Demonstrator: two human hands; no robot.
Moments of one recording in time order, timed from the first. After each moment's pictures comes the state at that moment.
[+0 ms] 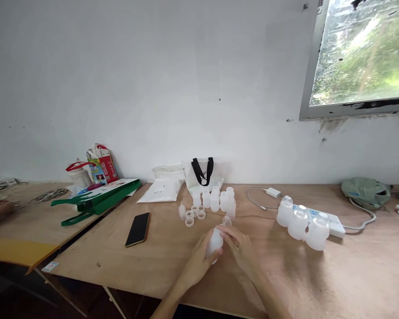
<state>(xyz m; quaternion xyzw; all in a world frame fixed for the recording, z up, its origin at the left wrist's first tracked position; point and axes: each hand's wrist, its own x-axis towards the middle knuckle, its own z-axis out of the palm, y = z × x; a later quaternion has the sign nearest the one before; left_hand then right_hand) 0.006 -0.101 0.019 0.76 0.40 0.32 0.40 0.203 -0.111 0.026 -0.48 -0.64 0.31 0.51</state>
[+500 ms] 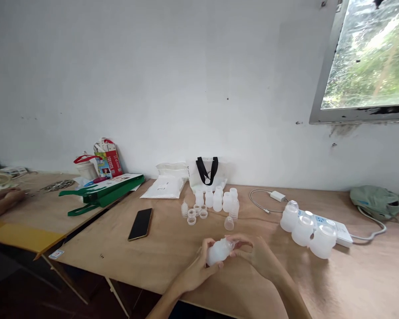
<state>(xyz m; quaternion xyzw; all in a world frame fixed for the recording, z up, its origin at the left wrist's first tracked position) -0.008 -0.113 0.014 0.77 0.41 0.24 0.43 0.238 -0.135 0.065 -0.47 -0.67 0.40 0.41</state>
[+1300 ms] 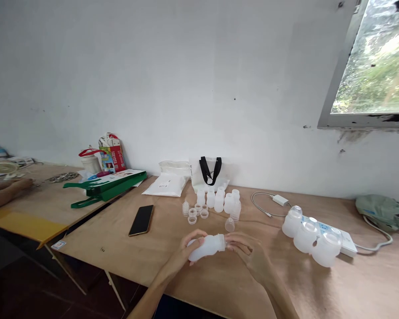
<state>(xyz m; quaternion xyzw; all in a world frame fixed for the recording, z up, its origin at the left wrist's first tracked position) -0.027 -0.097 0.042 0.60 0.38 0.38 0.59 0.221 -0.127 0.055 -0.44 -0.68 0.32 0.49</state>
